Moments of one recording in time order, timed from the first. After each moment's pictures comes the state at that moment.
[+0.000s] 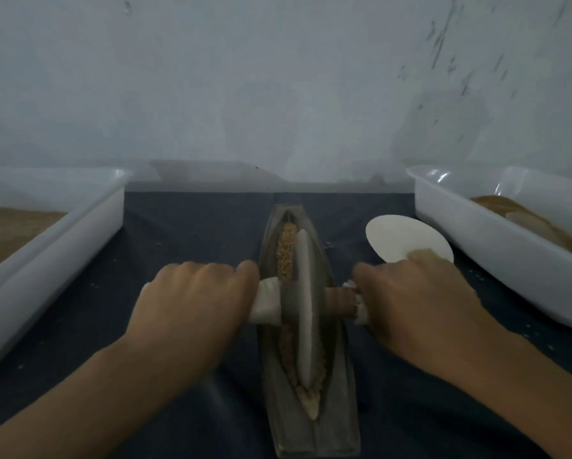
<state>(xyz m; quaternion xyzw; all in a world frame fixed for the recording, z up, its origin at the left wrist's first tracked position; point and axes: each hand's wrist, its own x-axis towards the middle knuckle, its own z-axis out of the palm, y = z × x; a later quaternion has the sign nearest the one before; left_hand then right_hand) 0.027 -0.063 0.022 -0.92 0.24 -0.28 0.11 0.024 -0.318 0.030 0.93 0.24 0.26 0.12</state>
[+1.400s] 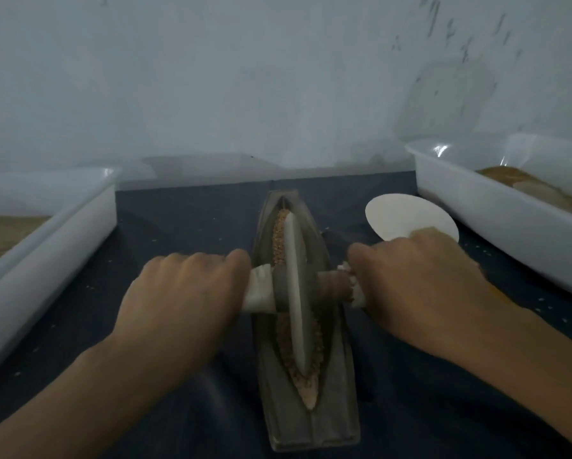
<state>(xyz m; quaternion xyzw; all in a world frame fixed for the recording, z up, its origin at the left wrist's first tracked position) 0.031 -0.062 0.023 -0.92 0.25 -0.26 0.12 0.032 -0.322 0.024 0.92 0.26 0.28 0.10</state>
